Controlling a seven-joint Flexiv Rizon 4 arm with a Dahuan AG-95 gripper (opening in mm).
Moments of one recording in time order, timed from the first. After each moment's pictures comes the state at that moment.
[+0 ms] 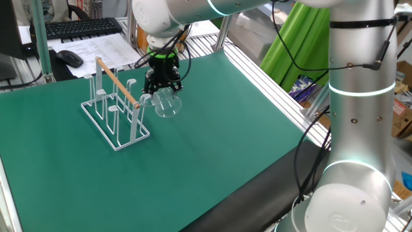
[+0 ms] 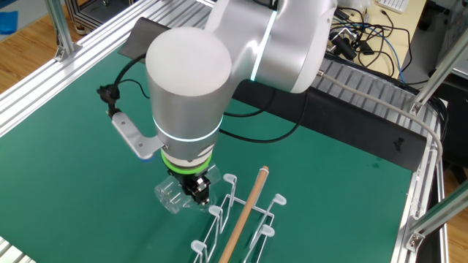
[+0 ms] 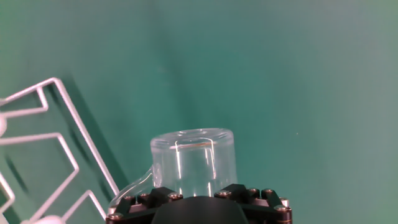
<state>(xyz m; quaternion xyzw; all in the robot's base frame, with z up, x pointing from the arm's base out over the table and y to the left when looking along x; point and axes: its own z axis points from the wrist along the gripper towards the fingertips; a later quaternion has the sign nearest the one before) 0.618 0.021 0.081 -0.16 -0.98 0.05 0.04</state>
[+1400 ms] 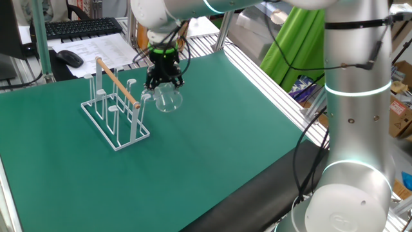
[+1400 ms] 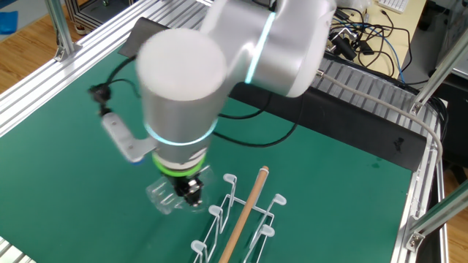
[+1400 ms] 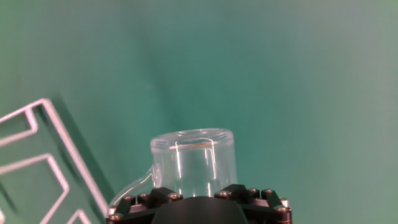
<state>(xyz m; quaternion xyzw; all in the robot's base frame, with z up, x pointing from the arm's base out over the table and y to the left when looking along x) 0.646 -0.008 0.088 -0.15 -0.99 0.06 0.05</state>
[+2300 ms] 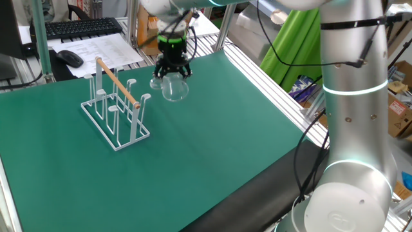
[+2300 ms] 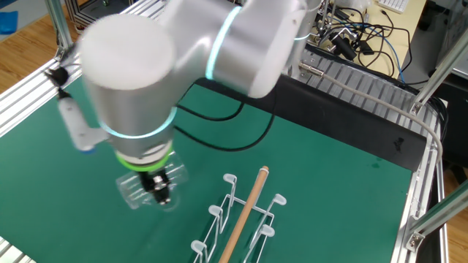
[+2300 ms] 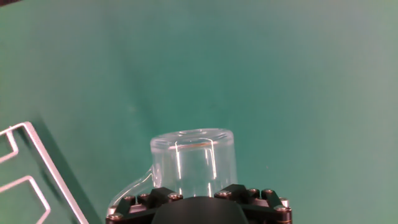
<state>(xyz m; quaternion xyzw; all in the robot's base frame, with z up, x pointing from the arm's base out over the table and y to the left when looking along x) 0.666 -0.045 0.107 -0.23 -0.97 0.07 0.05</state>
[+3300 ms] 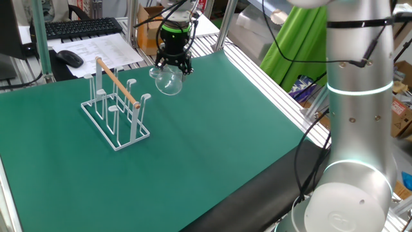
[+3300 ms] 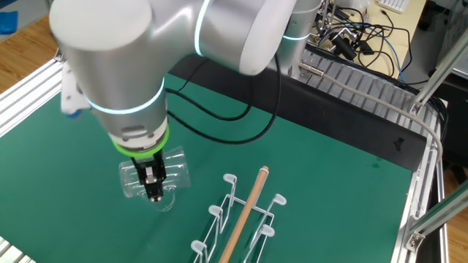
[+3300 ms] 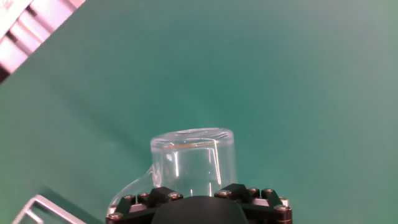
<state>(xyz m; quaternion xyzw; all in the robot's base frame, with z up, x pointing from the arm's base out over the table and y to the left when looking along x) 0.658 -0.030 0.134 -0.41 -0.91 0.04 0.04</state>
